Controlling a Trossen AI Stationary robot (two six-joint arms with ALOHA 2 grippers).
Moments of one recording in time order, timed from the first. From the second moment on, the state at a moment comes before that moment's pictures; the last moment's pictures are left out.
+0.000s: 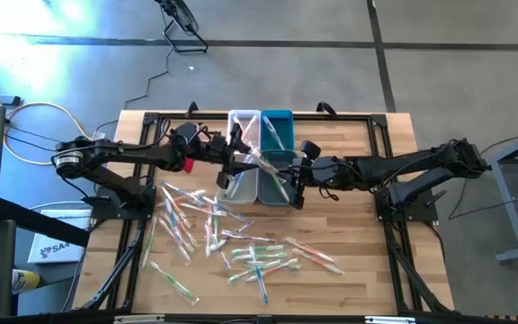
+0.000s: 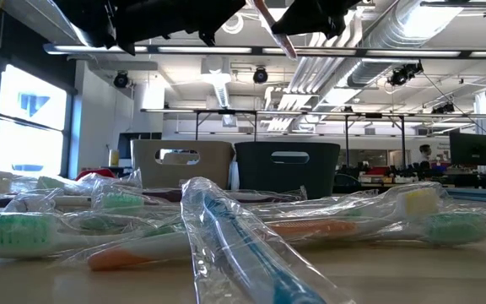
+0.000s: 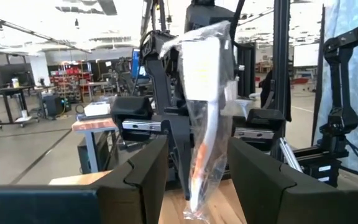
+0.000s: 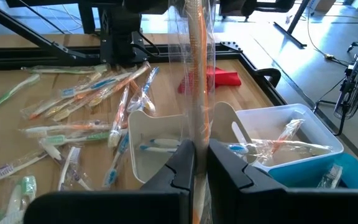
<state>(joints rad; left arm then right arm) 0.27 1.36 0.76 0.87 0.48 0.00 0.10 1.33 1.03 -0.15 0.36 0.08</state>
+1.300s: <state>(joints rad) 0.25 1.45 0.85 0.87 0.56 -0.06 0.08 1.33 1.03 -0.17 0.35 0.13</state>
